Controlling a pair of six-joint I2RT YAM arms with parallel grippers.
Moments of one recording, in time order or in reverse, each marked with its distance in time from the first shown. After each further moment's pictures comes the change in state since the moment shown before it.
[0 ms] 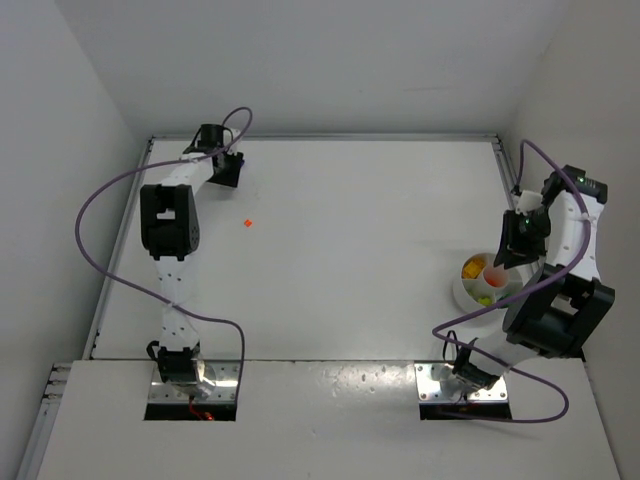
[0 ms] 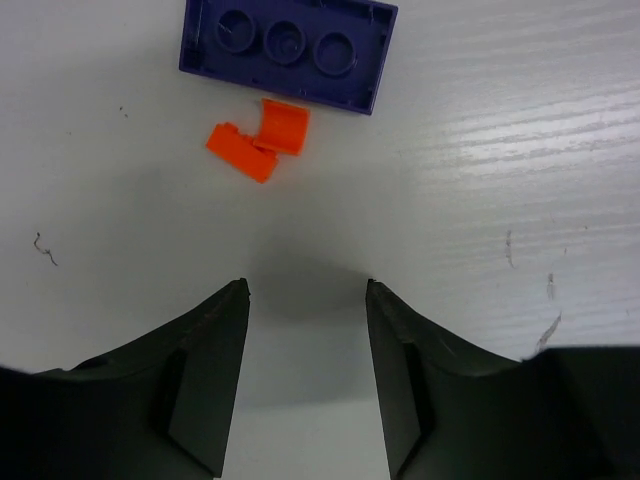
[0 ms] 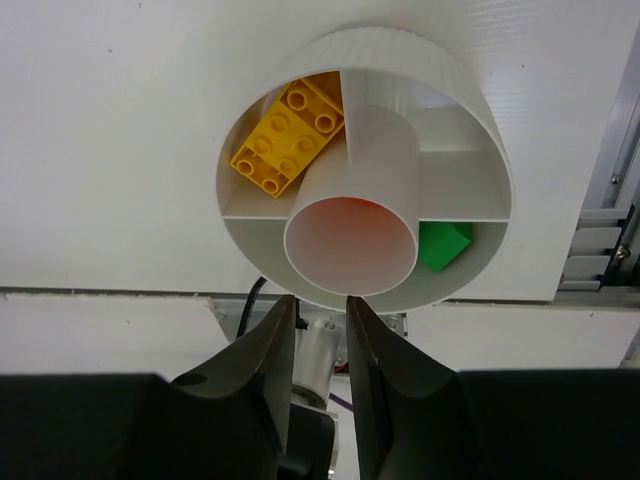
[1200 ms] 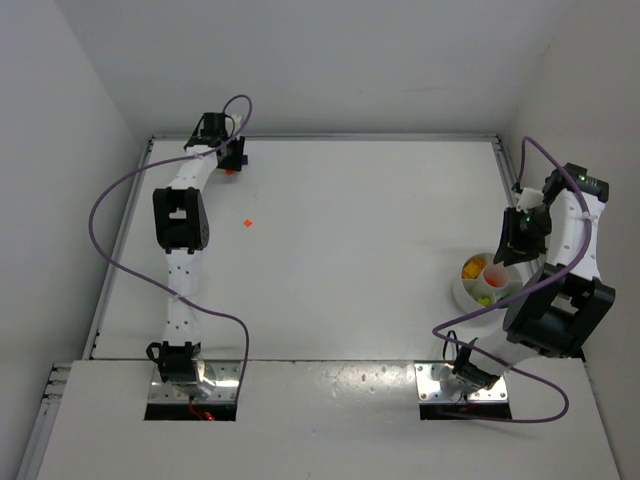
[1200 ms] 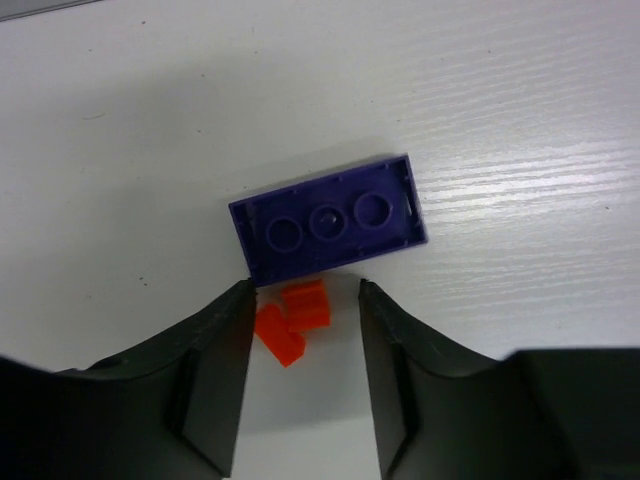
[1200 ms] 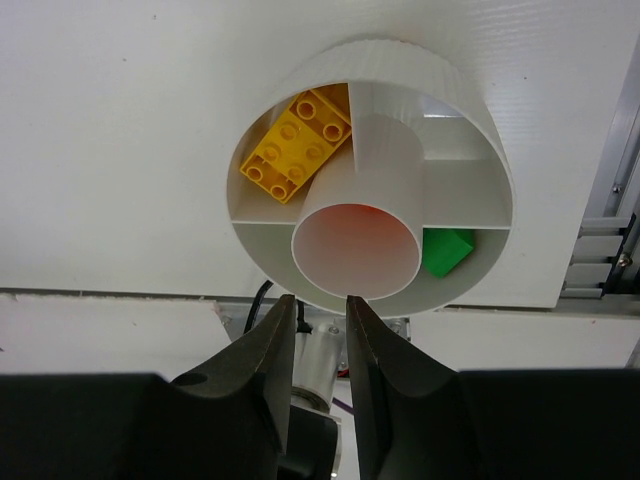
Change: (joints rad) left arm -0.003 0.273 0.456 -0.101 0.044 -0.048; right arm 0.000 0.006 0.021 -0.001 -0.021 0.000
